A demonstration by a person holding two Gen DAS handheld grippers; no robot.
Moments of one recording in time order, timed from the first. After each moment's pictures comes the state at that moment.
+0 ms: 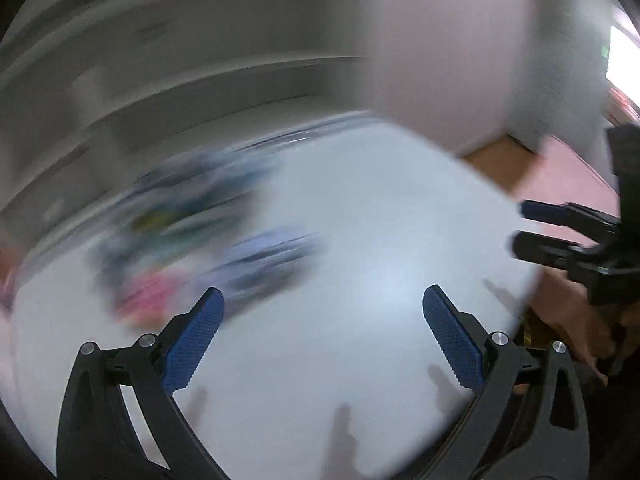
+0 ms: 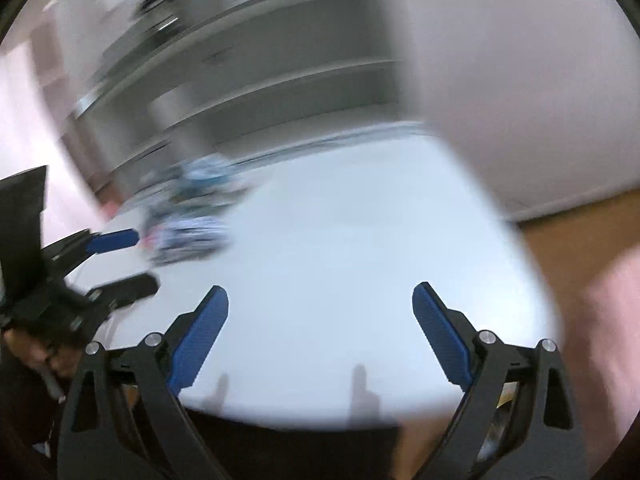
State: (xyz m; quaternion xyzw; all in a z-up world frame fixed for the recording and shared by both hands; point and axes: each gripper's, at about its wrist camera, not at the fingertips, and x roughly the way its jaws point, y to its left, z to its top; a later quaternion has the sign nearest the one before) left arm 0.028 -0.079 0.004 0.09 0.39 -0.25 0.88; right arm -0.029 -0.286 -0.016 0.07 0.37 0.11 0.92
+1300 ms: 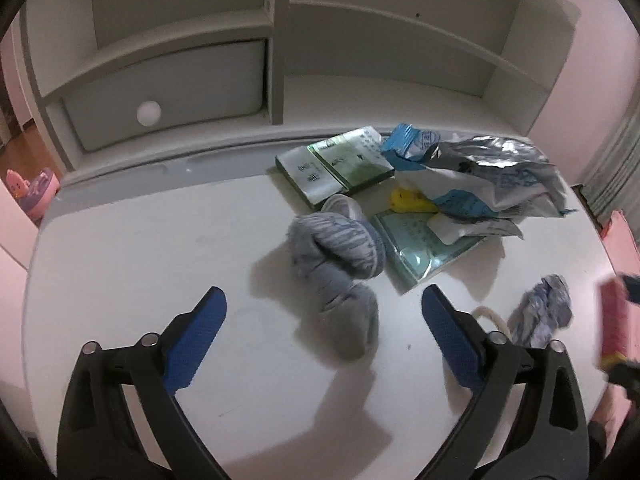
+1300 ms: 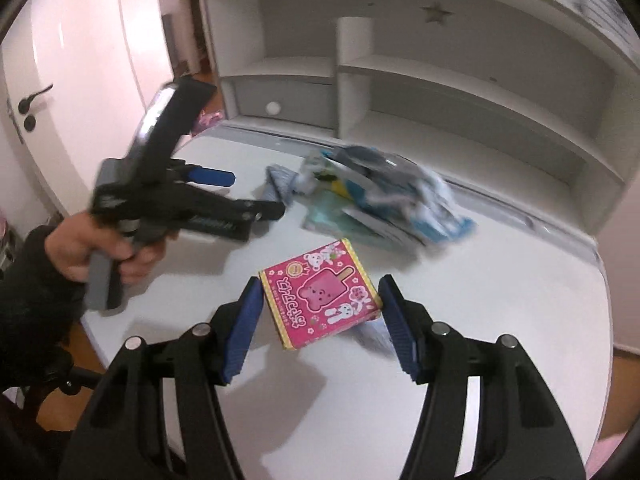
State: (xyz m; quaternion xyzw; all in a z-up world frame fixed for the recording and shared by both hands) left arm 0.167 0.048 -0.044 0.01 0.46 -0.13 0.88; right arm 0.051 -0.140 0.003 -0.08 0.40 0.23 0.88
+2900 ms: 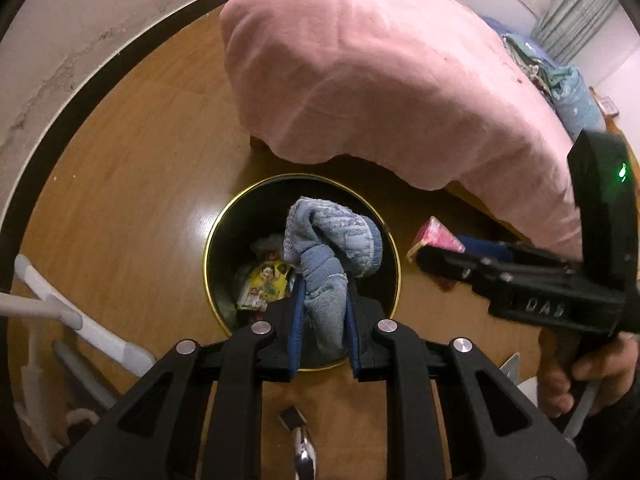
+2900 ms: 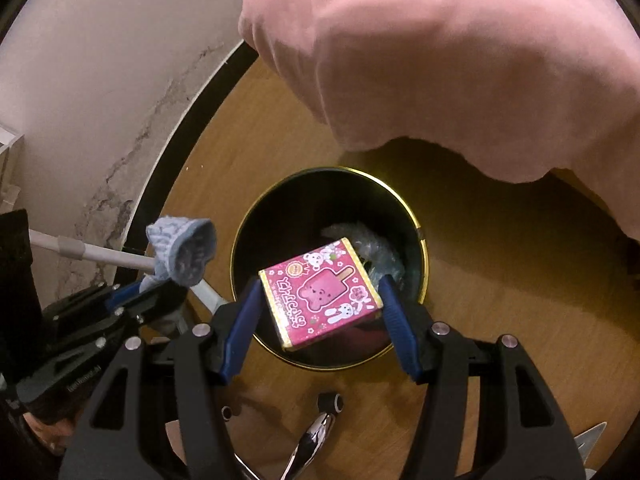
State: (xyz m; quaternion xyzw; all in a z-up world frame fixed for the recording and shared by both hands) left arm -0.100 -0.578 -0.335 0.23 0.53 -0.56 0.59; right arm -0.294 -0.657 -0.330 0.41 0.46 -0.28 0.73
